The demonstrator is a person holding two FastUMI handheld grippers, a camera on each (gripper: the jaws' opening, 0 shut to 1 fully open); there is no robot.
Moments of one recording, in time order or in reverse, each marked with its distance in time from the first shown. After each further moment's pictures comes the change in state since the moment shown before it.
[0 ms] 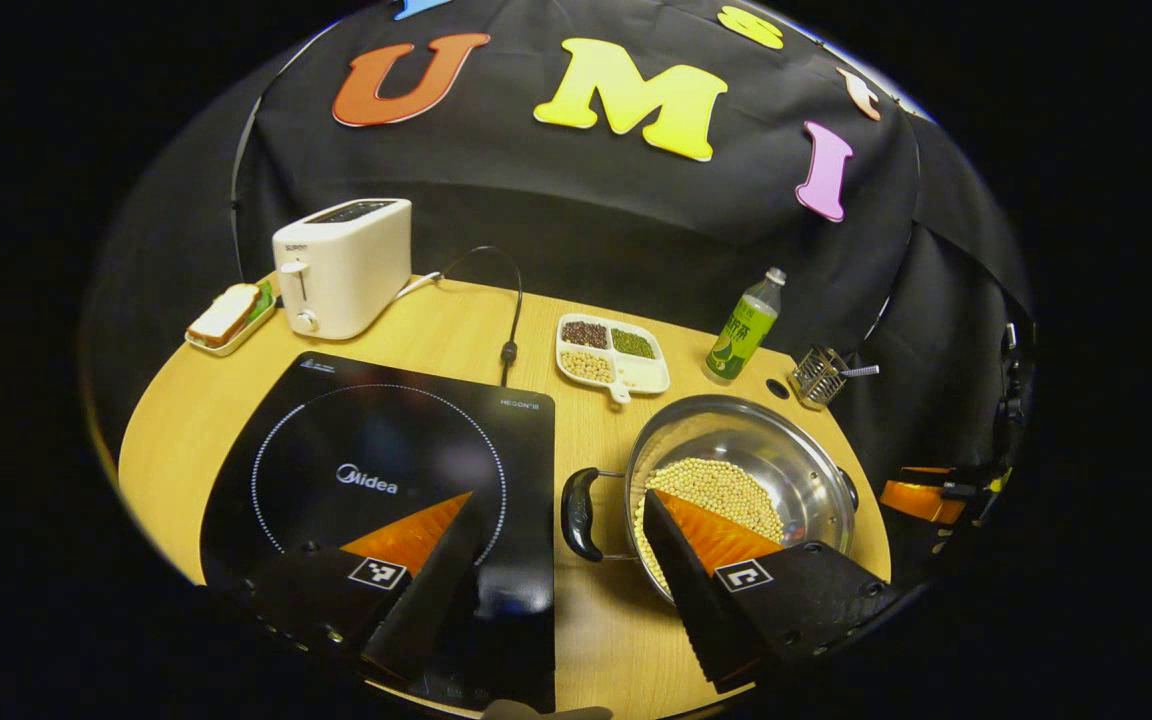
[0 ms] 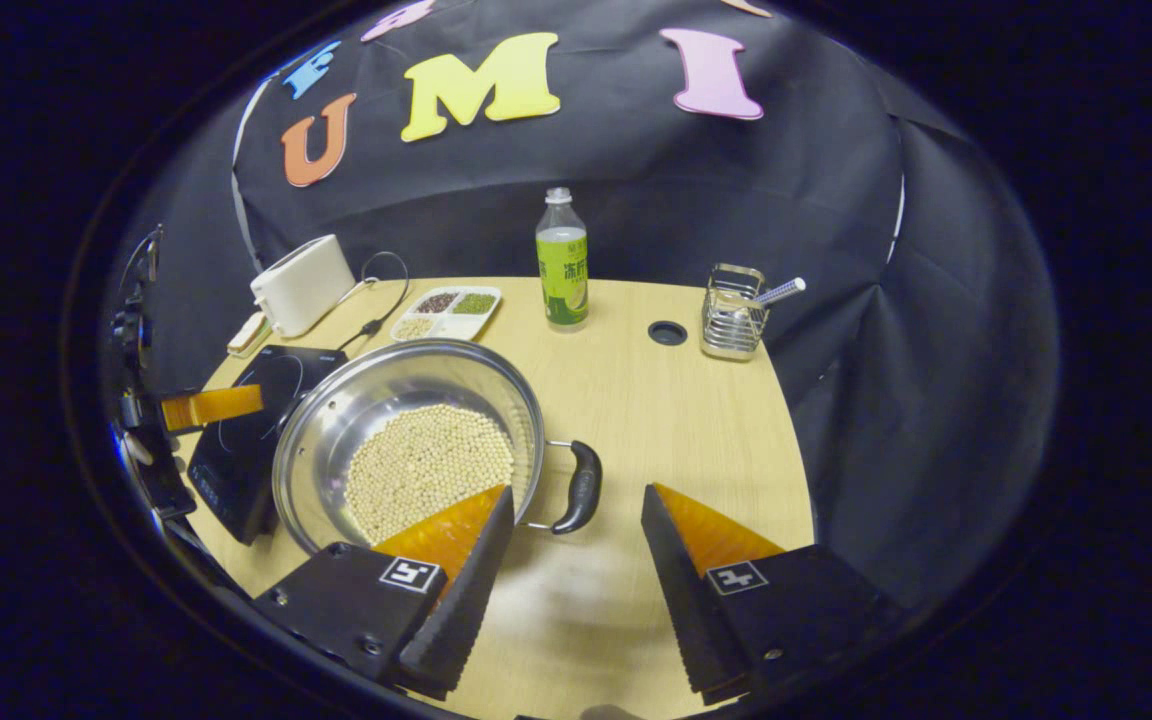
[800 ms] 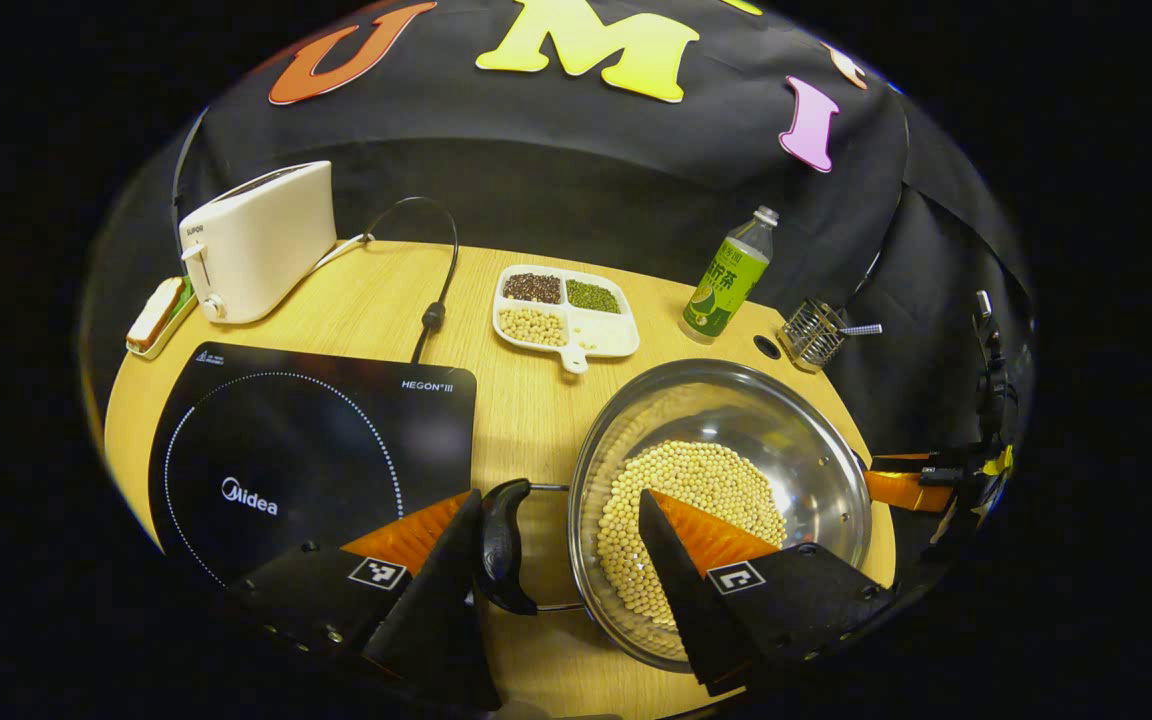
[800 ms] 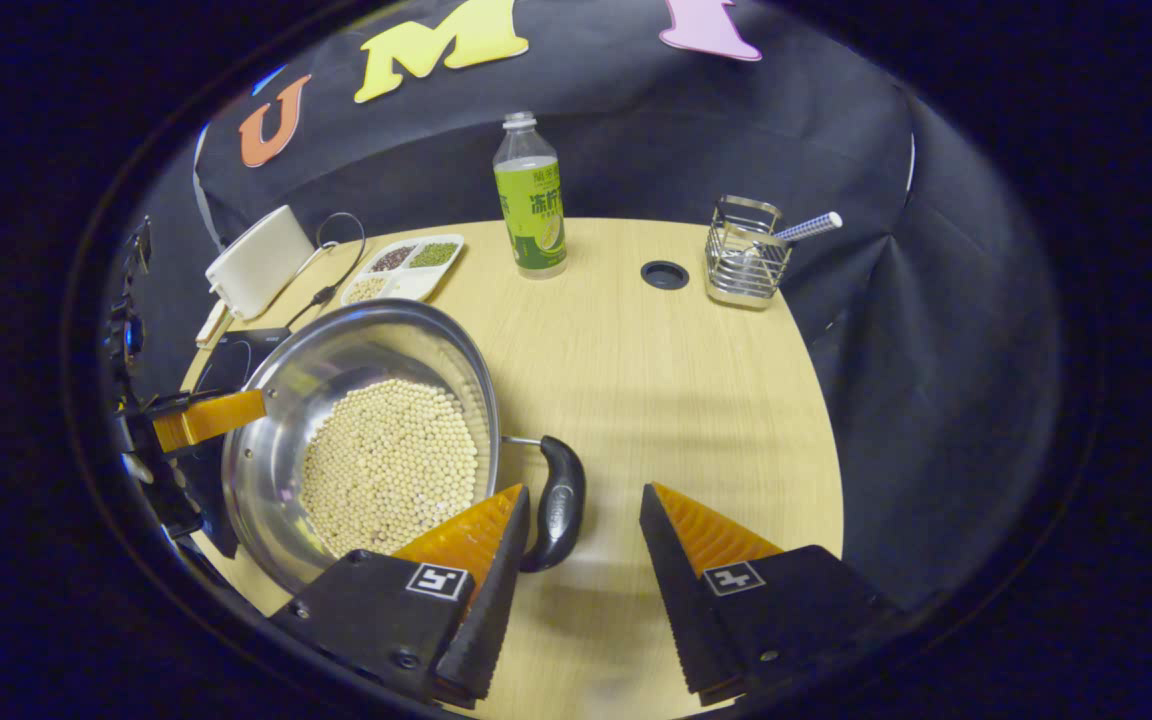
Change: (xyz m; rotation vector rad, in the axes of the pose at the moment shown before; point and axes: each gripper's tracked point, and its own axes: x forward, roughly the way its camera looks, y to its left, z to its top) left arm 0.048 -0.034 -0.012 0.039 0.115 -0.055; right arm 0.061 -0.013 -0.017 0.050 0.188 -0.032
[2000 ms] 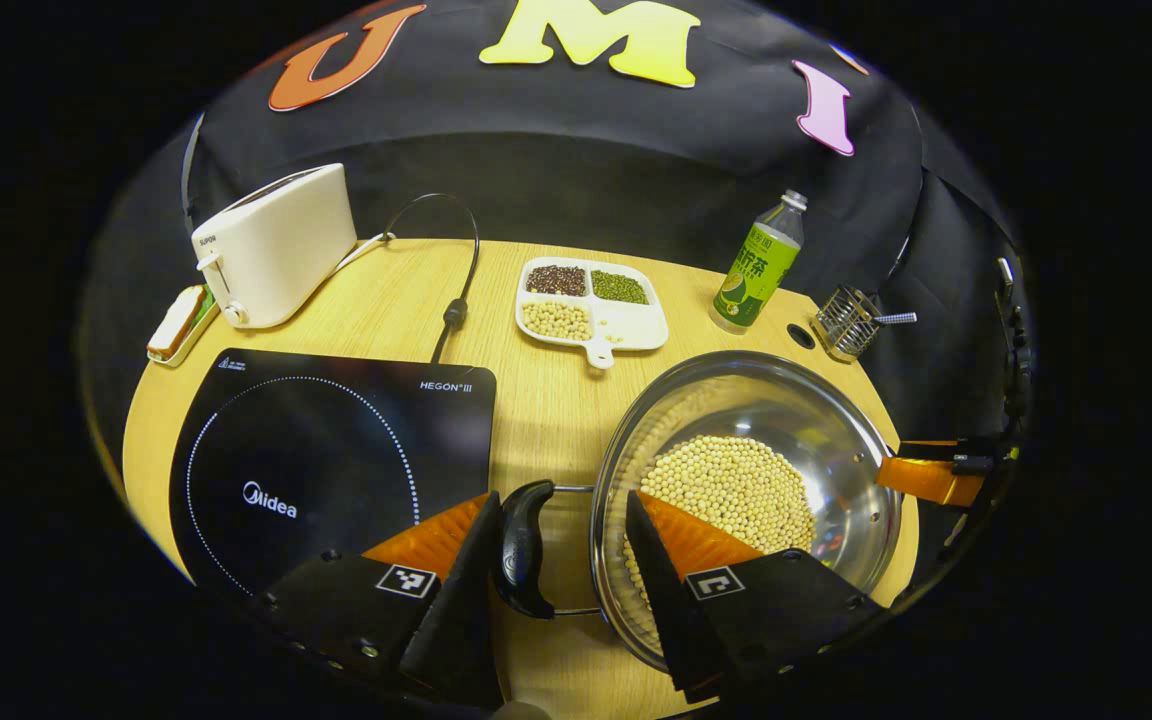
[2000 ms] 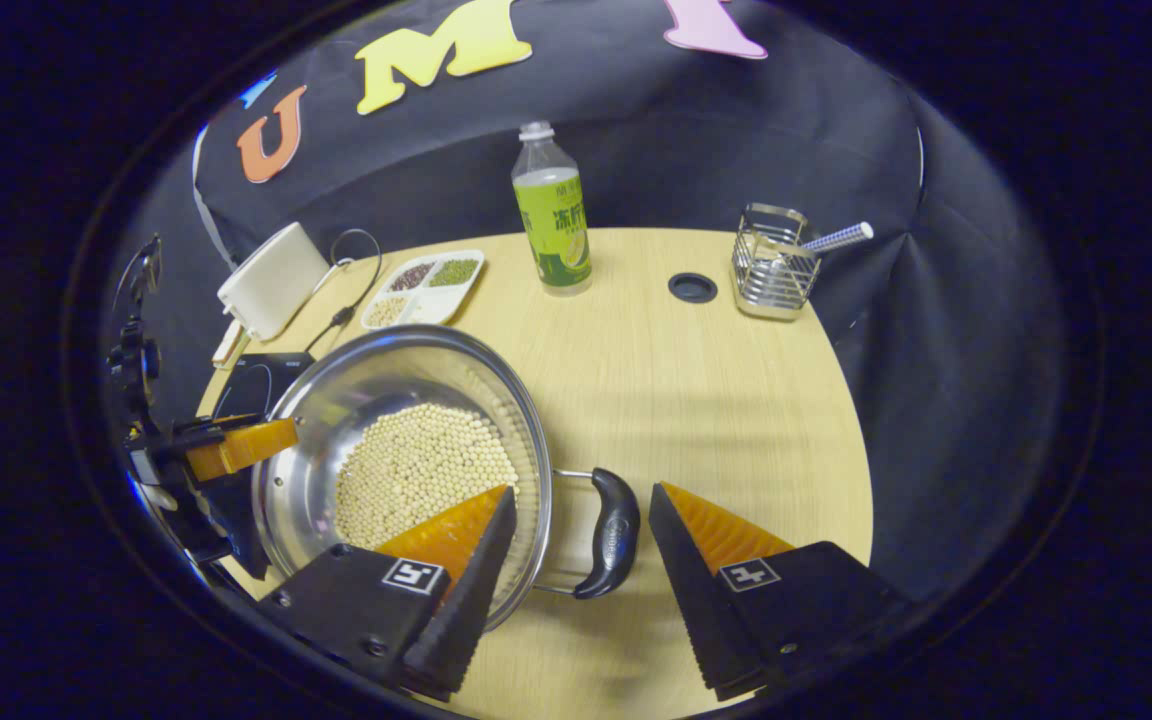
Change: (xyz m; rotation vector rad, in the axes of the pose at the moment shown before) left arm 0.005 0.009 -0.001 0.028 0.038 0.096; right arm 0.008 0.024 0.010 0.033 0.028 0.063
